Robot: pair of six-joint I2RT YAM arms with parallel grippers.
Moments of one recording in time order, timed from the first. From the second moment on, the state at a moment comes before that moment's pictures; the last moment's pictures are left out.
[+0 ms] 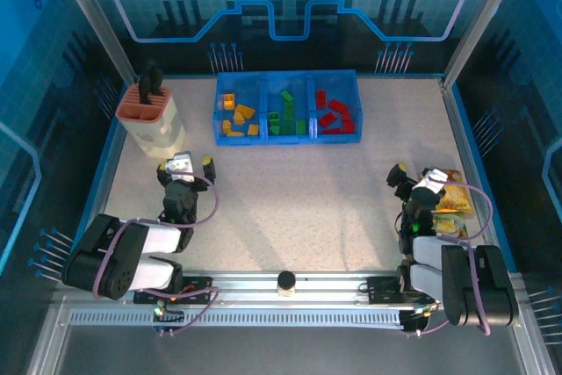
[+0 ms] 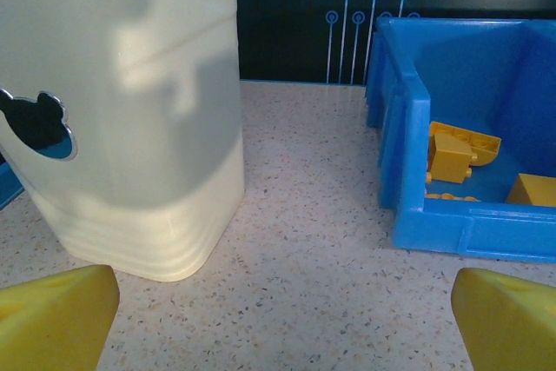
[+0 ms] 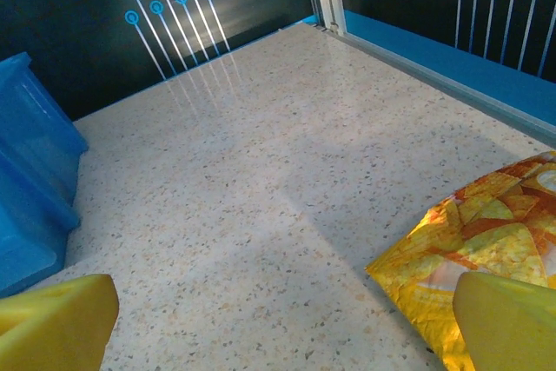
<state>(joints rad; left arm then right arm) -0.19 1.33 0.11 1.07 -0.41 -0.06 -0.05 1.15 0.03 0.87 0.31 0.36</state>
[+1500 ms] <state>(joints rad) -0.02 1.57 0.36 0.91 -0.17 -0.09 0.09 1.54 0.39 0.84 0.13 -0.06</state>
